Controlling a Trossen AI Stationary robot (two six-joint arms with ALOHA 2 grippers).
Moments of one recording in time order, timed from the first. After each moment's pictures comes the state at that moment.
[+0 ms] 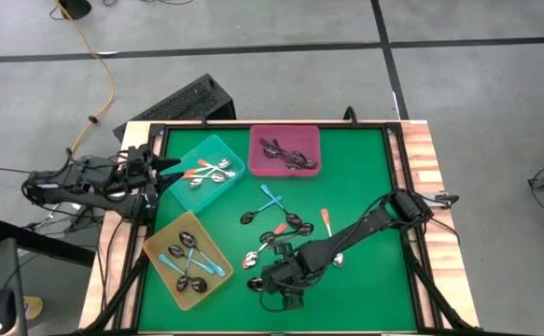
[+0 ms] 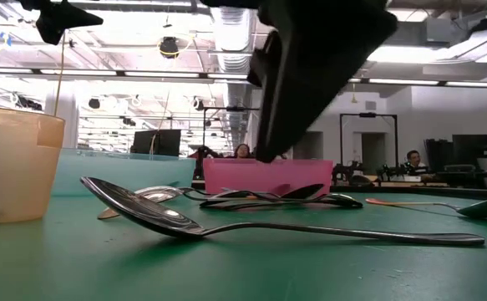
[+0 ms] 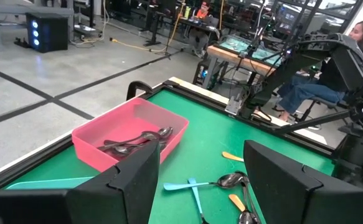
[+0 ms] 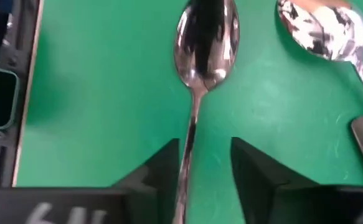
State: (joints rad) left arm -0.12 0.29 0.68 -0.59 -0.48 -0.36; right arm 0.45 2.15 1.71 -0.73 0.03 0.30
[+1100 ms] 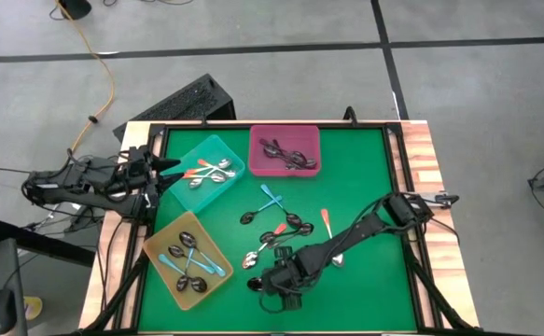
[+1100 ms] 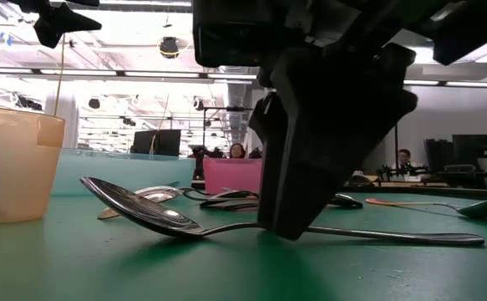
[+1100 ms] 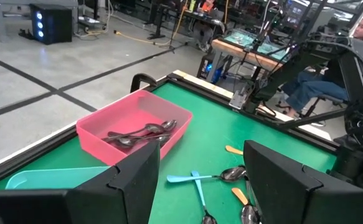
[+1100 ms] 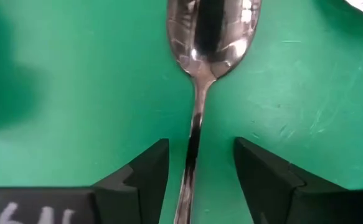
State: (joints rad) left arm -0.12 0.29 0.68 -0.62 -0.49 -0.39; right arm 0.45 2.21 1.66 -0.65 0.00 0.33
